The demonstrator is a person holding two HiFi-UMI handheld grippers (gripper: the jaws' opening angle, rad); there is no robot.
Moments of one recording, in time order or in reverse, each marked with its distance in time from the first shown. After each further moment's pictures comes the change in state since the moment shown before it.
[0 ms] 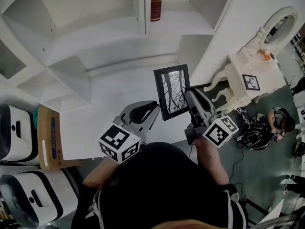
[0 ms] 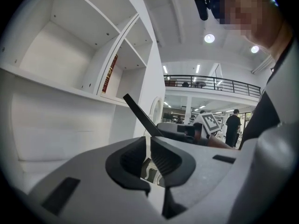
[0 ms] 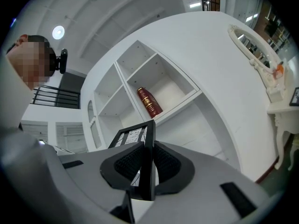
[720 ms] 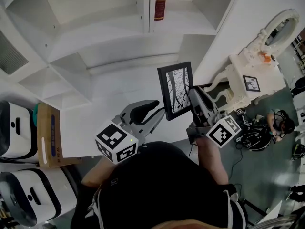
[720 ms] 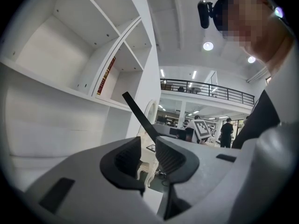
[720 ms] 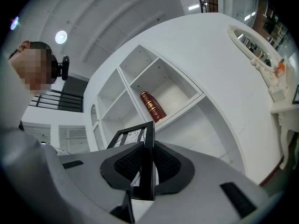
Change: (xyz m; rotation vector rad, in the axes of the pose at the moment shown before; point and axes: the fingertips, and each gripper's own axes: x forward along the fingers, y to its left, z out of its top) left arm -0.009 -0.019 0.015 -0.048 -0.026 -0.088; right arm -0.004 0.008 0.014 0.005 -0.043 0.034
